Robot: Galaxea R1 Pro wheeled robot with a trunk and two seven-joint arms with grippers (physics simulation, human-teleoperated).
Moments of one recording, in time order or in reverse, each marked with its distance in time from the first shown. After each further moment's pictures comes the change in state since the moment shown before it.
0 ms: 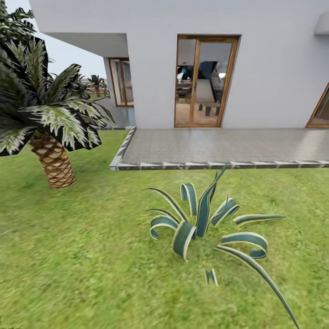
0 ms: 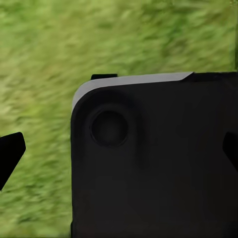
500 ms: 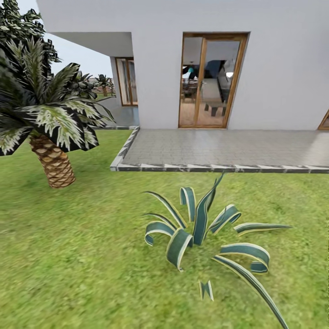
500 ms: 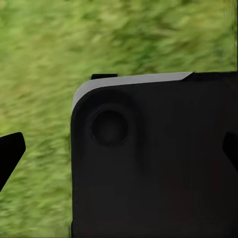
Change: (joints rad) left arm -0.001 0.000 -0.001 0.000 -0.001 -0.002 0.001; right arm 0.000 -0.003 -0.002 0.000 0.000 -0.001 0.000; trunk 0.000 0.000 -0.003
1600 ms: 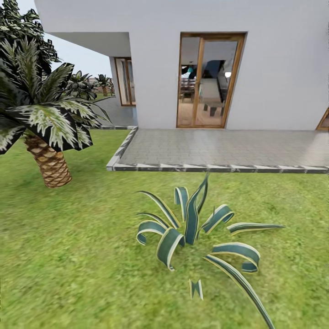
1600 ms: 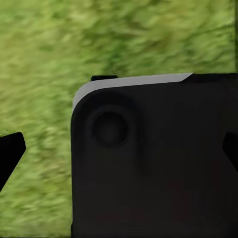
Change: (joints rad) left arm 0.000 0.000 -0.001 0.000 0.000 -0.005 0.000; right arm 0.000 -0.001 0.000 0.000 0.000 0.000 0.000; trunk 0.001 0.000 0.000
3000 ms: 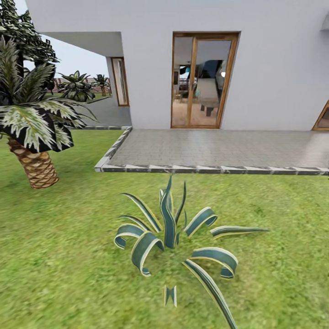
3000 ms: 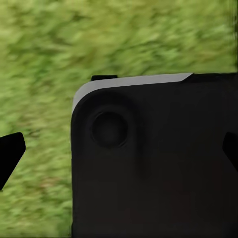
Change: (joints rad) left arm 0.000 0.000 0.000 0.000 0.000 0.001 0.001; right arm 0.000 0.001 0.000 0.000 -0.001 0.000 0.000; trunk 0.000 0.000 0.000
